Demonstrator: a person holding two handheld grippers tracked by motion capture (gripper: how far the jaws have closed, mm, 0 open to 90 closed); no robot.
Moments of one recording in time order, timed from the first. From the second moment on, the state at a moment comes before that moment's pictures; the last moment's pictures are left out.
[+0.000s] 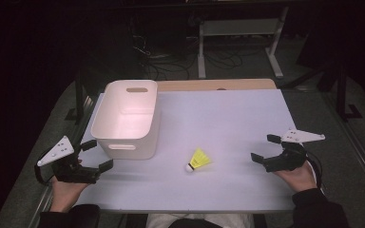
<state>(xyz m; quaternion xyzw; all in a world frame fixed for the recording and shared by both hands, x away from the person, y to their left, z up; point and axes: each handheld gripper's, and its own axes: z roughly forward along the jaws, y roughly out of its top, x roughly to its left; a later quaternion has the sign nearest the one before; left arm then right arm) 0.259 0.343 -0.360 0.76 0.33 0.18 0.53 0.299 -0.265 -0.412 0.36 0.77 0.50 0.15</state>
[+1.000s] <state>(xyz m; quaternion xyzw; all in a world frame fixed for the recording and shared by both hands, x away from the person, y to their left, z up) 0.282 0.317 -0.313 0.80 0.30 0.17 0.49 0.299 -0.263 -0.414 0.36 0.78 0.50 0.14</state>
